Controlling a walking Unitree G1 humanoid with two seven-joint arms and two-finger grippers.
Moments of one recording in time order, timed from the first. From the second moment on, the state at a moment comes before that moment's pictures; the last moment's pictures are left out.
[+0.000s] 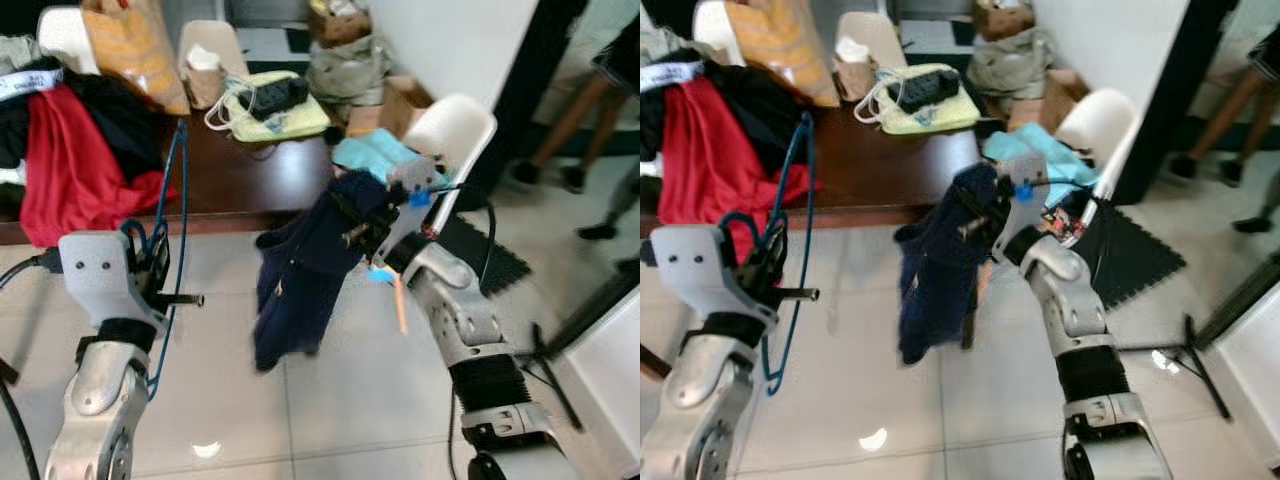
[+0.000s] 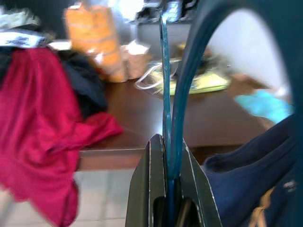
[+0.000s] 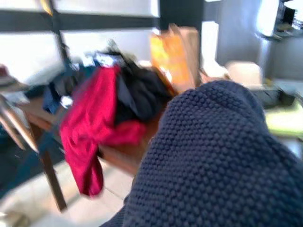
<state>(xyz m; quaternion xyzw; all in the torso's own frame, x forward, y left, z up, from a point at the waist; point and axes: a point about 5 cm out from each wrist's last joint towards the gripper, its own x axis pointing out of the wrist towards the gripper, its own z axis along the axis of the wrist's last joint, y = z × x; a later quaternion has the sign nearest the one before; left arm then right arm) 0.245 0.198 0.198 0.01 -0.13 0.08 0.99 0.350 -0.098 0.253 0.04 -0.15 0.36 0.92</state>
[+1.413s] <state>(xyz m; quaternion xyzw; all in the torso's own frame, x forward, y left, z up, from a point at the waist) 0.246 0.206 0.212 0.03 -0.12 0.14 0.98 0.357 -0.086 0.303 0.00 -0.19 0.30 0.94</state>
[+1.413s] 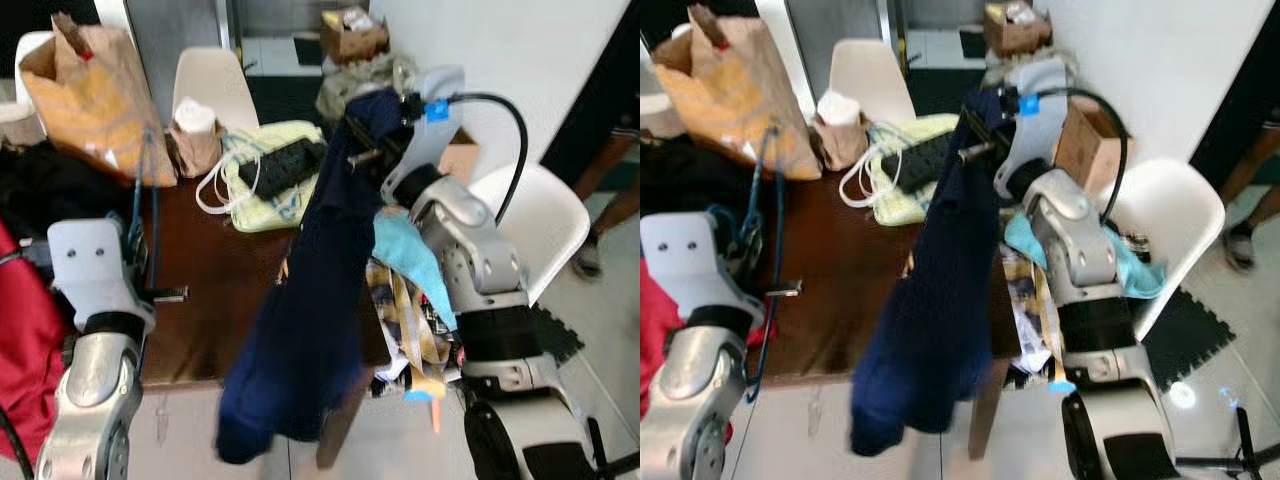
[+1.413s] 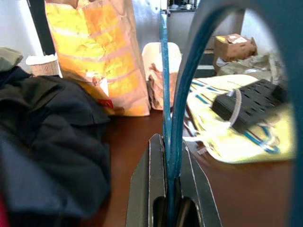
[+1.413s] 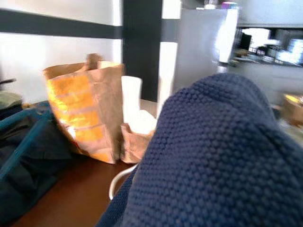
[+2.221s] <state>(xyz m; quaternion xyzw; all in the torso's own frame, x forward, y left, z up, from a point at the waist) 0.250 0.206 0.215 0.03 -0.11 0.17 0.98 0.333 -0.072 0.228 -0.21 -0.02 0.45 0.87</state>
